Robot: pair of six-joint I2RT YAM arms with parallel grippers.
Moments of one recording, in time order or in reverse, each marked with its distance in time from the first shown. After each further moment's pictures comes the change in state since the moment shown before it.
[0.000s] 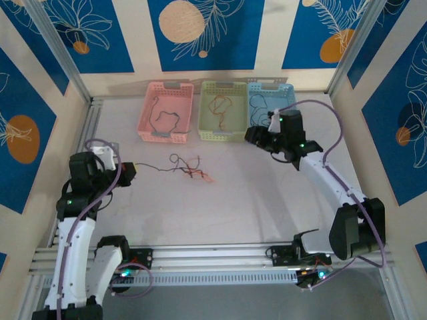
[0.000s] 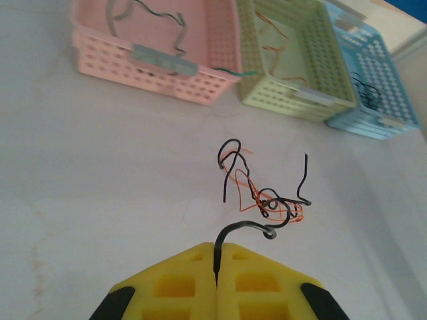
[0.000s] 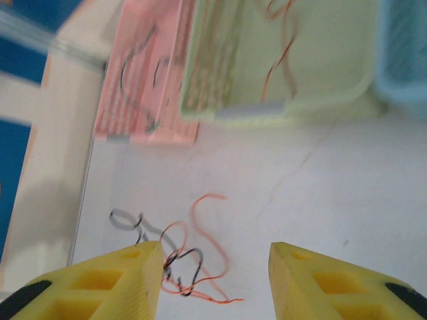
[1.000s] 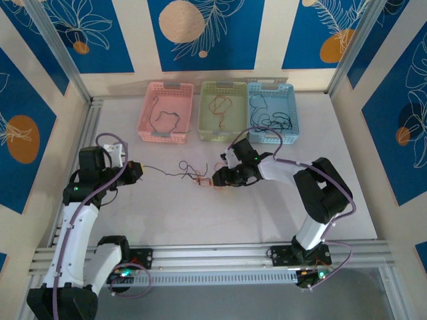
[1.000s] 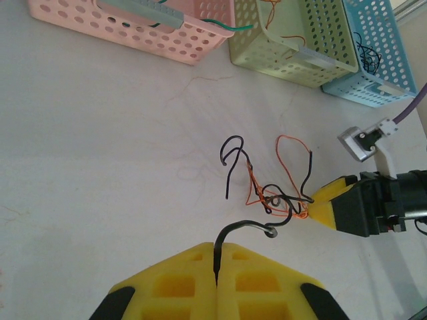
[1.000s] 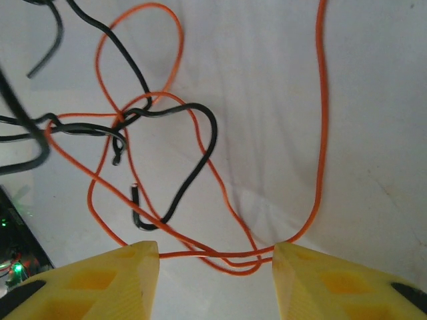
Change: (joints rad) left arm -0.027 0.107 -0.009 0.006 0.023 0.001; right arm 0.320 0.405 -0.056 0.005 -0.090 -0.151
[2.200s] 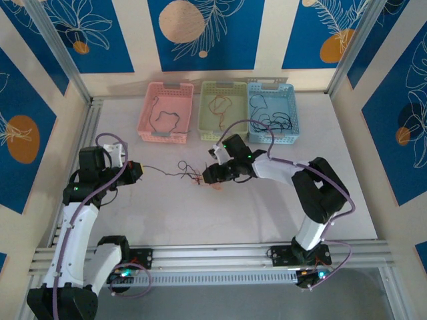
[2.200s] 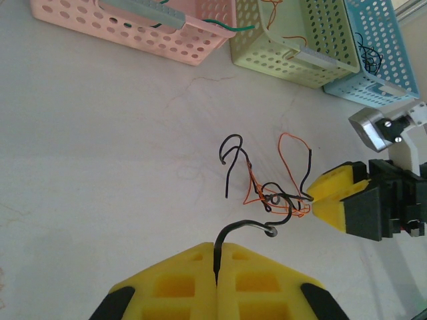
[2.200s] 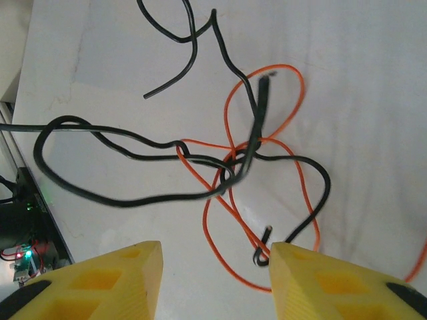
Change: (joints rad) left arm 0.000 0.000 0.000 0.000 -0.002 0.000; right arm 0.057 0.000 0.087 0.057 -0.019 -0.087
